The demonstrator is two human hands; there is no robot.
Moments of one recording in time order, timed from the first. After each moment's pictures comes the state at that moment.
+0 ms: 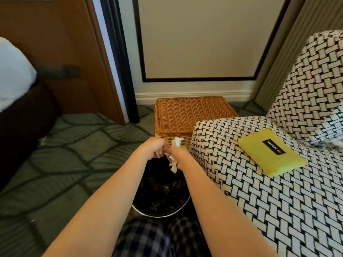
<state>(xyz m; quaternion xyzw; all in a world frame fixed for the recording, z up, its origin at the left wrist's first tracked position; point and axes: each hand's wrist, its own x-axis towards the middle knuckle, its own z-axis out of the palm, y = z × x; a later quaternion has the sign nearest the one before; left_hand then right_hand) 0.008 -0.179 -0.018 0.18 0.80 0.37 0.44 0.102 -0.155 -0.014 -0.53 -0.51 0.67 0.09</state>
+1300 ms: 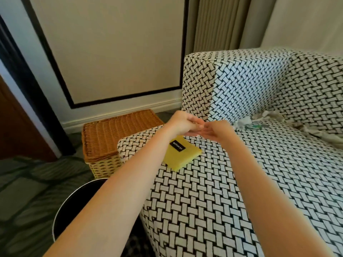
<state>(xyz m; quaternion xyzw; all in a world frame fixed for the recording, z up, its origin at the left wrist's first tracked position) 0.250 -0.080 0.117 0.57 0.57 0.35 0.47 0.373 -0.048 0.106 -0.64 -0.42 0.54 0.36</state>
